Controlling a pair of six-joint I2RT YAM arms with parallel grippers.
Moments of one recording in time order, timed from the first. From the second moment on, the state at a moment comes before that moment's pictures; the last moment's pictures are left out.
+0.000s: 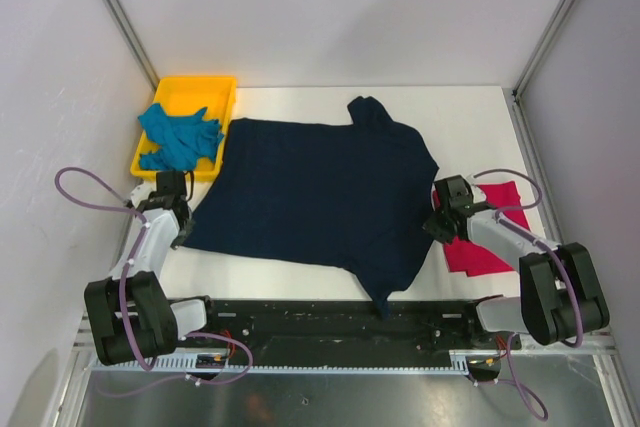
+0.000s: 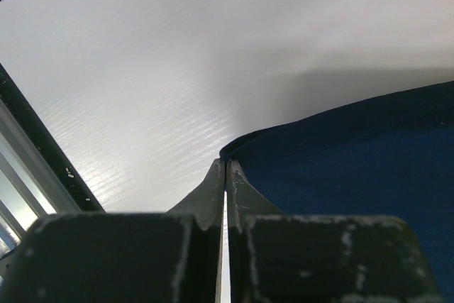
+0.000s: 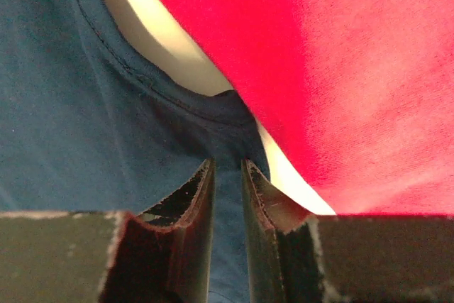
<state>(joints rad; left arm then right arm) 0.19 1.19 0.71 -0.72 -0.51 -0.78 0.26 1.32 0.62 -0.38 0.15 0.93</state>
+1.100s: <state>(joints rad) 0.20 1.21 0.71 -0.73 -0.50 -0.78 0.88 0.74 0.61 -0.72 0.21 1.03</state>
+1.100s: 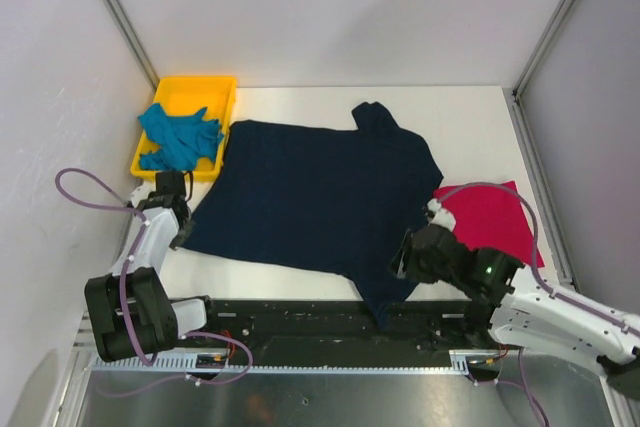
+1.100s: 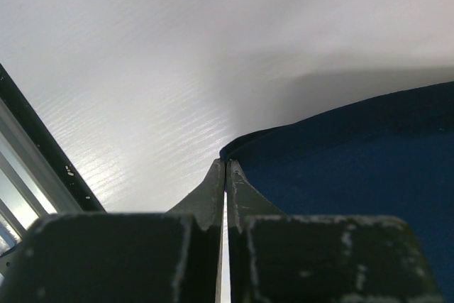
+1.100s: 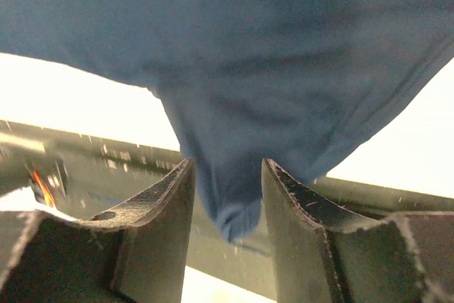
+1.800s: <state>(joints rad) 0.20 1.22 0.71 -0.73 -0.48 -0.78 1.38 1.22 0.80 -0.76 0.40 0.98</state>
